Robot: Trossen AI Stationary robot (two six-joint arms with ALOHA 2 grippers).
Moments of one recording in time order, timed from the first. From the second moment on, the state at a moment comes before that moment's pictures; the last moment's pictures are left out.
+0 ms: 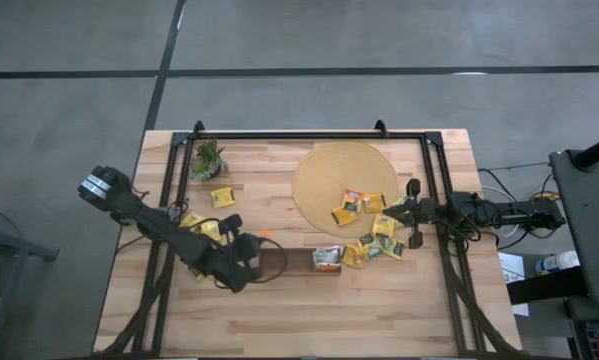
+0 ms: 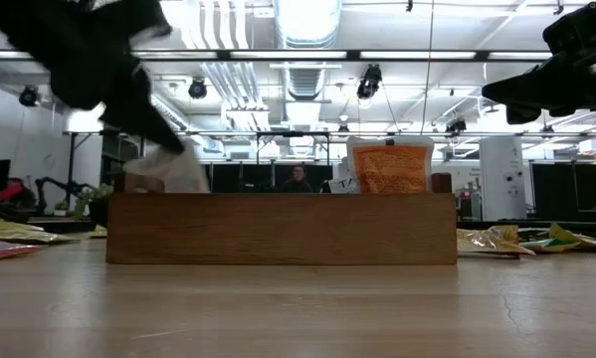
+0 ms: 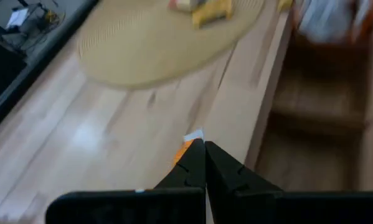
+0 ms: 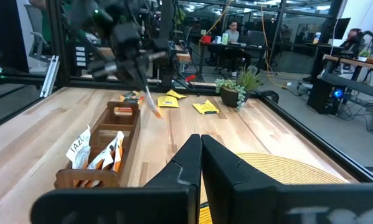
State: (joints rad) left arm -0.54 1.45 0.81 -0.40 -0.83 -0.62; right arm 0.07 0.05 0.02 0.00 0.13 -0.05
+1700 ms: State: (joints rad) left arm -0.52 1.96 1.47 -0.20 -0.75 -0.16; right arm 0.07 0.05 0.02 0.00 0.13 -0.05
